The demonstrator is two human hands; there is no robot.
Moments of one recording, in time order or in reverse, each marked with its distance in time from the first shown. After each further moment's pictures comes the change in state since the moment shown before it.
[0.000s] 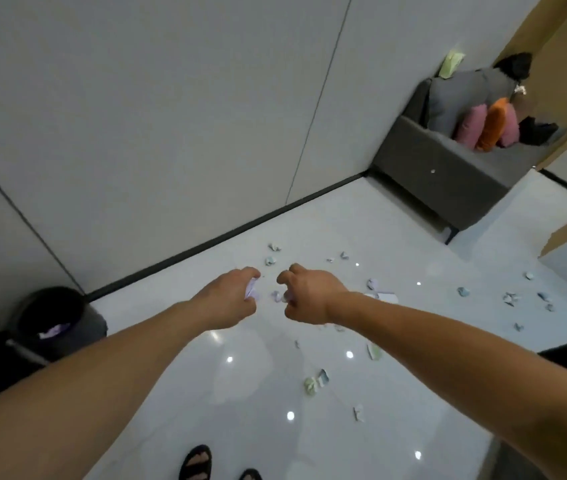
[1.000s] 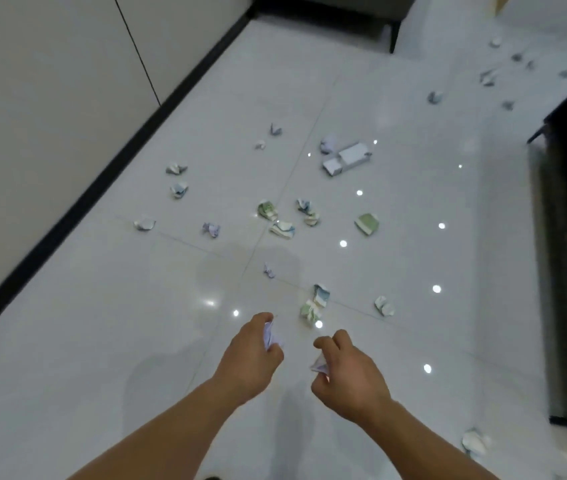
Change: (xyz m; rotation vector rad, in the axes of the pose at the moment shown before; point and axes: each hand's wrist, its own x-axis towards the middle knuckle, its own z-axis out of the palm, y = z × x) left_hand 0.170 -0.155 0.456 -0.031 -0.408 -0.062; right_hand -0.009 0.128 0.568 0.653 0.073 0.720
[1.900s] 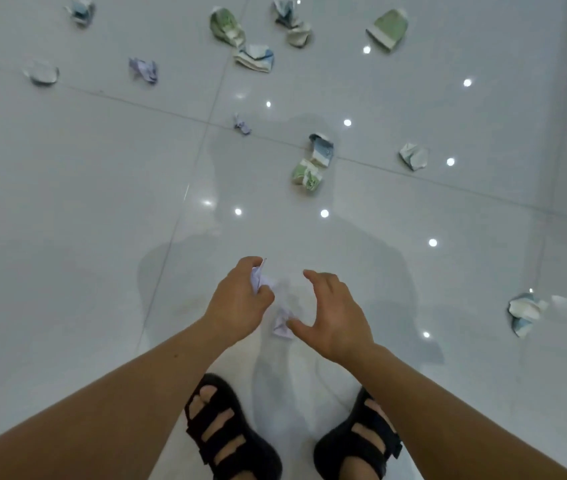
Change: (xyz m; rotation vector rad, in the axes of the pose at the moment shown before) left_hand 0.060 -0.155 0.150 0.119 -0.105 -0.147; right_hand 0.009 0.092 0.242 0.336 0.009 0.091
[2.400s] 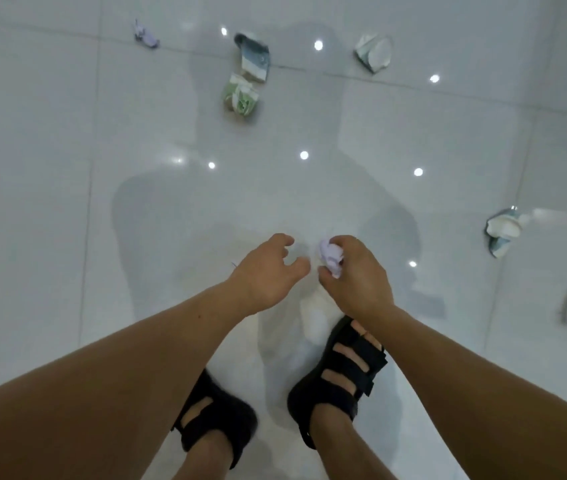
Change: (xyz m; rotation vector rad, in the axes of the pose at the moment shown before) left_hand 0.022 0.028 0.126 0.108 -0.366 -0.007; right_hand -0.033 0.108 -0.007 0.186 0.103 0.358
